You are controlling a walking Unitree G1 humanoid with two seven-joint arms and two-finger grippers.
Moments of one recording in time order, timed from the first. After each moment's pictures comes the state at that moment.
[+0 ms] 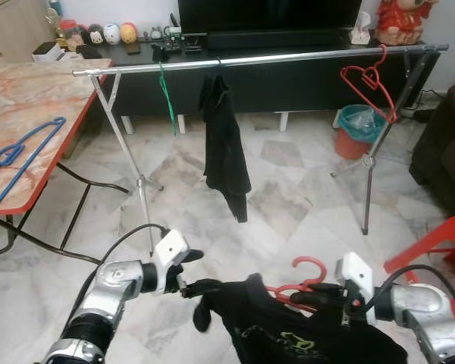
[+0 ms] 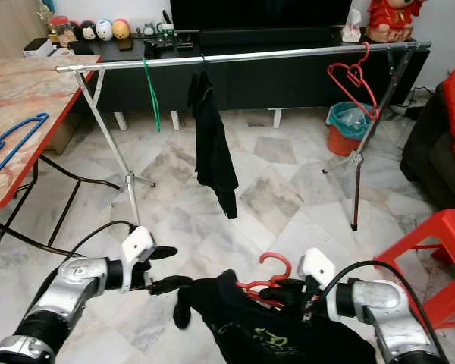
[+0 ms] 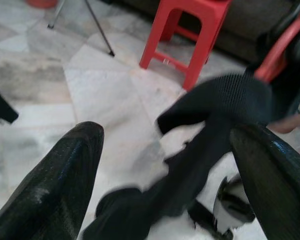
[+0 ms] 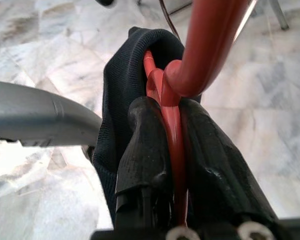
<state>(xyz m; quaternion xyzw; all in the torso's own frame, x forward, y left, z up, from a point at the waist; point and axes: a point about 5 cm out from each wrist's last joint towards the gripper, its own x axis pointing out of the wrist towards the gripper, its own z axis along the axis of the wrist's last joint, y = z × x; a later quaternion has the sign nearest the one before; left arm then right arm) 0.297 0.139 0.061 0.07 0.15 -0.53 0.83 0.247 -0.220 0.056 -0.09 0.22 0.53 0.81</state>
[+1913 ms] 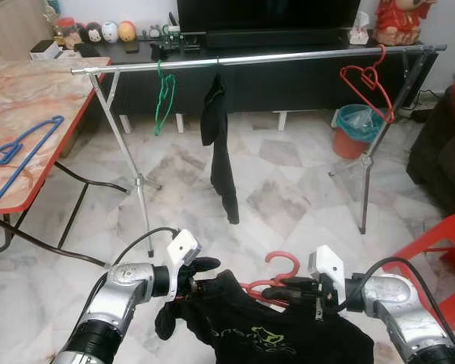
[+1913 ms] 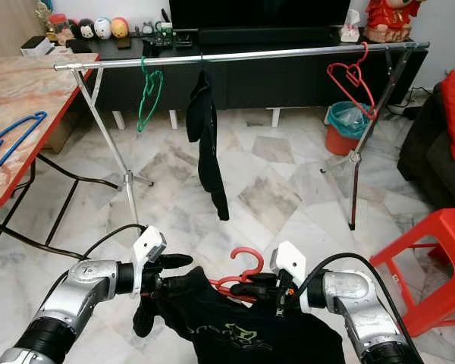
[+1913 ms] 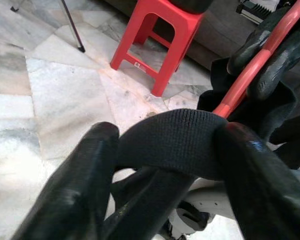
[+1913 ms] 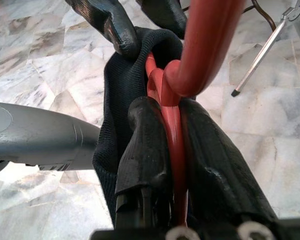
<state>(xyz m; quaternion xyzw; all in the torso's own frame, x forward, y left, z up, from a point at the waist) 0.284 0.124 0.065 -0.01 0.20 -0.55 0.81 0.256 -0.184 0.063 -0.07 0.19 0.57 0.79</state>
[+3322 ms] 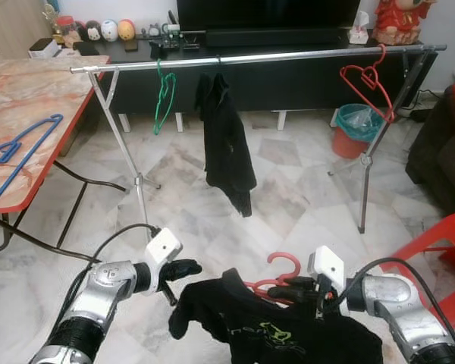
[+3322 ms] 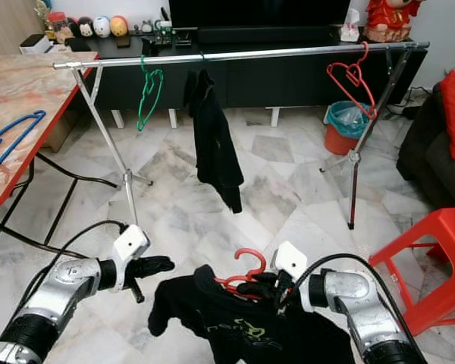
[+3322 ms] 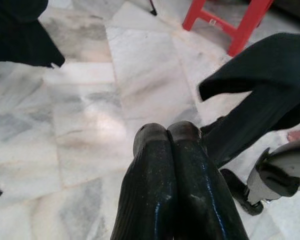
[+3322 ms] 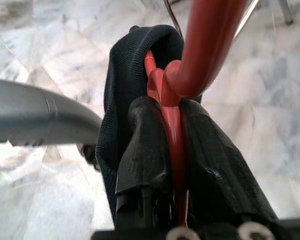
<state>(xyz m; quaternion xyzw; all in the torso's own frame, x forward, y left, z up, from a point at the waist) 0.297 0.166 0.051 0.13 0.21 -0.44 0.86 0.256 -0.199 0.051 -0.11 0.24 0.53 0.80</state>
